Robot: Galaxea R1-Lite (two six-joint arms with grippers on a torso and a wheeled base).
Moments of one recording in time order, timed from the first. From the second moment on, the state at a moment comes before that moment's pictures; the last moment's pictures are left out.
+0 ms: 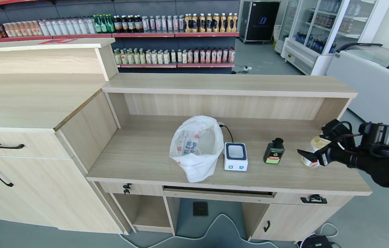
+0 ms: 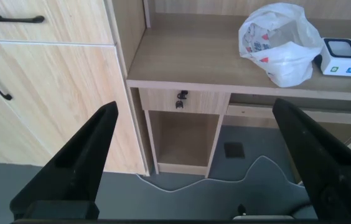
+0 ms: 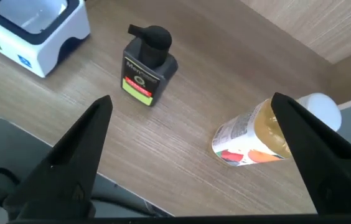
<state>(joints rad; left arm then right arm) 0.00 0.00 0.00 0.00 0.00 0.00 -0.21 2.12 -0.90 -0.91 0.43 -0.59</state>
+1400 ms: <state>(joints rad) 0.00 0.00 0.00 0.00 0.00 0.00 -0.15 2.52 -1.33 -0.83 0.50 -0.73</state>
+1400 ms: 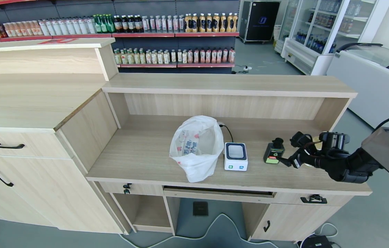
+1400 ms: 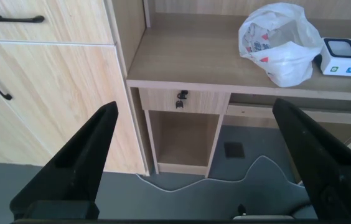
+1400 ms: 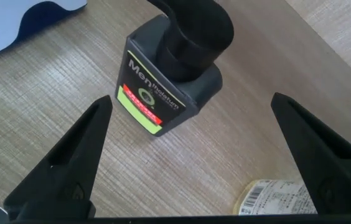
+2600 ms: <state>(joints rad) 0.00 0.00 0.00 0.00 0.00 0.00 -0.07 2.66 -1.55 -0.71 0.49 -0.77</state>
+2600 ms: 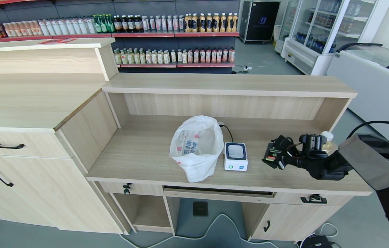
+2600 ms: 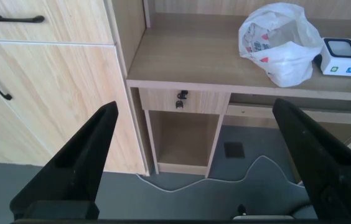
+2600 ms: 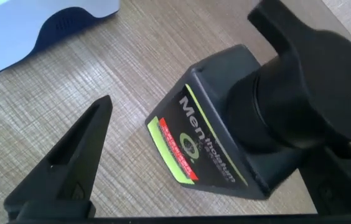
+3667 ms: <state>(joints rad) 0.00 0.00 0.00 0.00 0.00 0.00 -0.11 2.45 -1.44 -0.73 0.49 -0.76</state>
